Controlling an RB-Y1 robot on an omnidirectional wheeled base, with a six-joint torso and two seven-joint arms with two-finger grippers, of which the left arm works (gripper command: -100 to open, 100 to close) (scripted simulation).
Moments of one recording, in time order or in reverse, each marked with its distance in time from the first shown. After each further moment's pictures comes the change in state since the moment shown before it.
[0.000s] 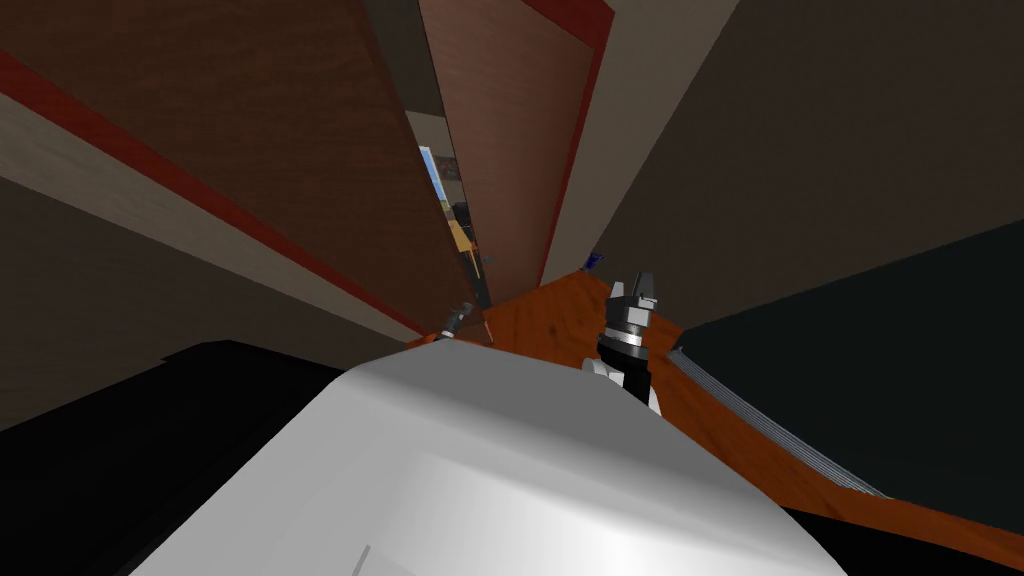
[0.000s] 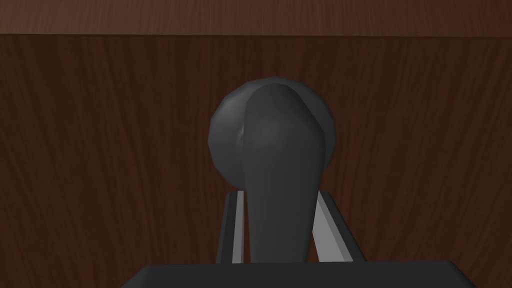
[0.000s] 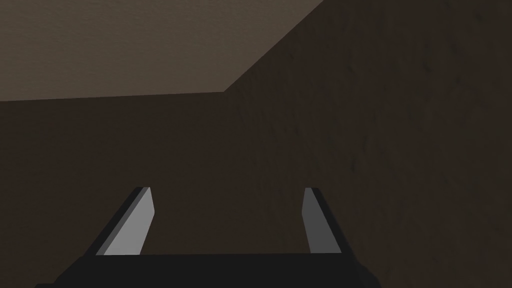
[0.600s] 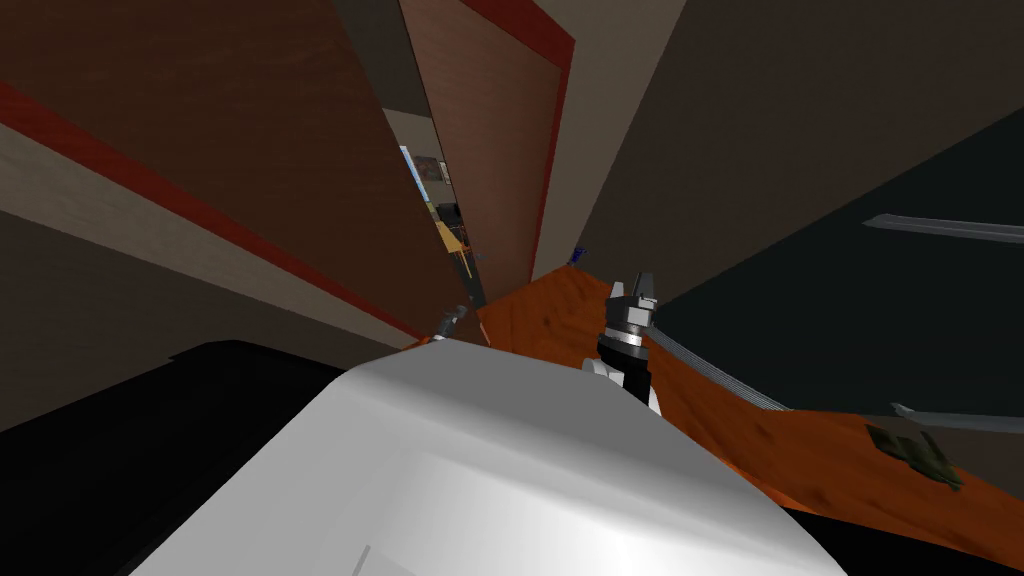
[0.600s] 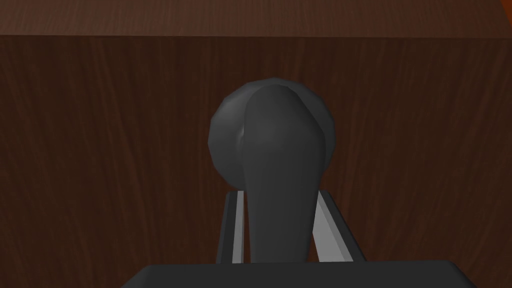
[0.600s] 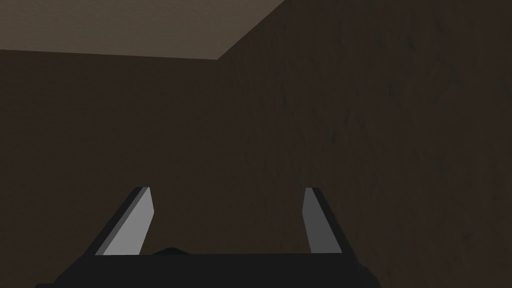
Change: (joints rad) arm 0.028 0.045 0.013 0.057 0.011 -0.074 0.040
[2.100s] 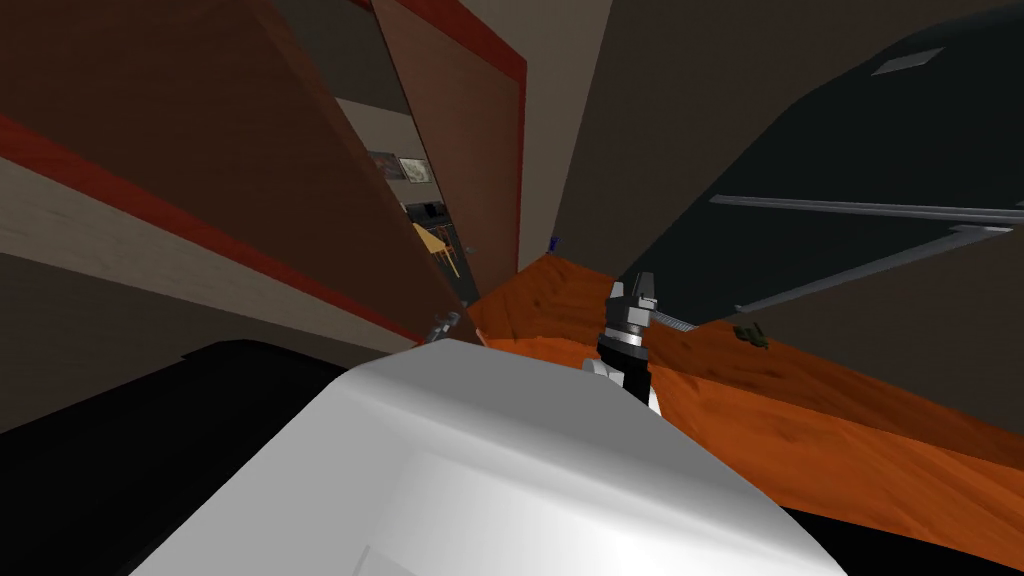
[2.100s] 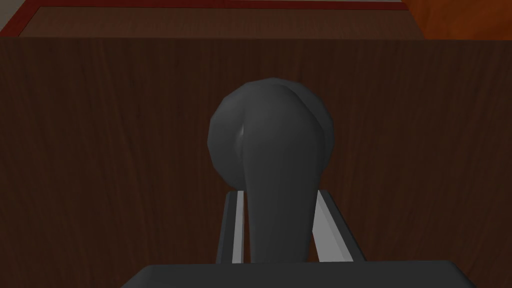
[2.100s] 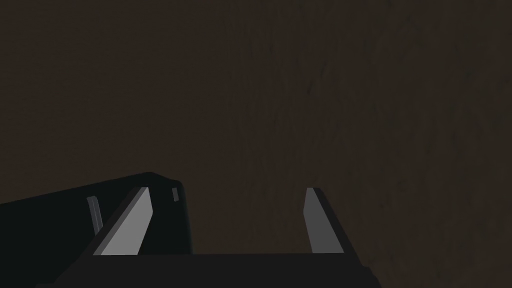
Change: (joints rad) arm 0.060 0.056 -0.008 0.104 -0.009 -0.184 0.060
